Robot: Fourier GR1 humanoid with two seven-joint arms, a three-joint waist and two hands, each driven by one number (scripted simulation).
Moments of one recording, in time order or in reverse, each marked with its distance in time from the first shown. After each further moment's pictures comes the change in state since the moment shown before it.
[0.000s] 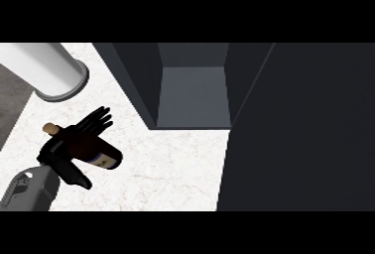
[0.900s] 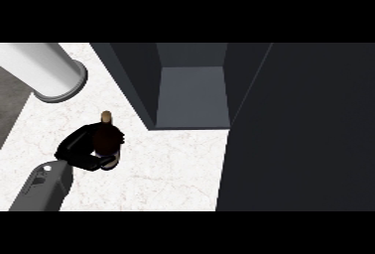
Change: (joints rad) left arm -0.089 -0.020 -0.039 0.200 -0.017 -0.013 -0.072; right arm 0.033 -0.005 -0.010 -0.002 -0.005 0.016 -0.028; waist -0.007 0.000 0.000
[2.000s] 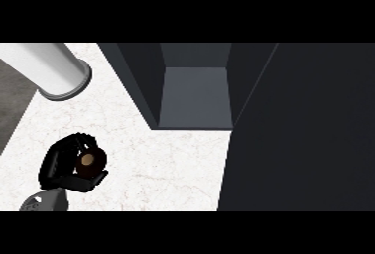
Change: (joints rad) left arm 0.242 -0.092 0.077 -0.306 -0.028 0.476 -0.365; right arm 0.002 0.009 0.017 0.009 0.010 -0.016 -0.013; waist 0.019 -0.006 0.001
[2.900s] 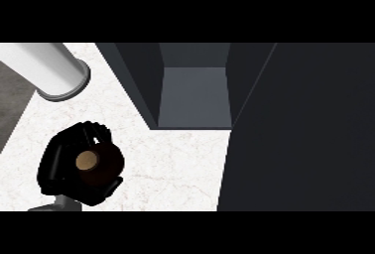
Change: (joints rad) left arm 0.130 -0.156 -0.192 -0.692 0.129 0.138 0.487; right arm -0.022 0.001 -0.021 0.000 -0.002 0.006 0.027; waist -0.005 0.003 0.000
